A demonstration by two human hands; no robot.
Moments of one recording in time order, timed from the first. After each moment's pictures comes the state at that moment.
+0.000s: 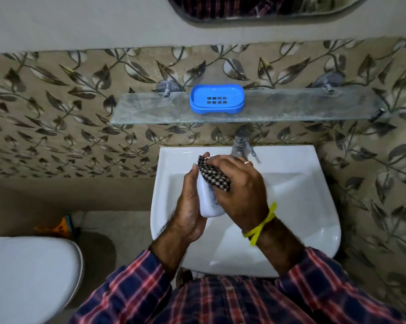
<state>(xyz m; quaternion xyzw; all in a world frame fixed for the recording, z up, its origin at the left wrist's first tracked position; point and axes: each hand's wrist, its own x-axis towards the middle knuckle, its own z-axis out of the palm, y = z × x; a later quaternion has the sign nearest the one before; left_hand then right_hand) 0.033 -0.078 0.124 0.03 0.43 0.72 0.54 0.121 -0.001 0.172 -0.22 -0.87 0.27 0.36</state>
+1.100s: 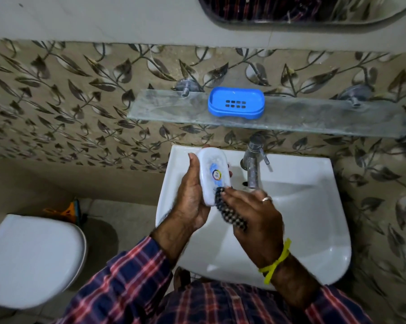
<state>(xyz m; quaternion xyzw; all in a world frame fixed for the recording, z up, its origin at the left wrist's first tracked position) 0.009 -0.062 0.133 -0.02 0.47 0.73 0.51 0.158 -0.011 0.127 -0.20 -0.91 0.16 0.33</state>
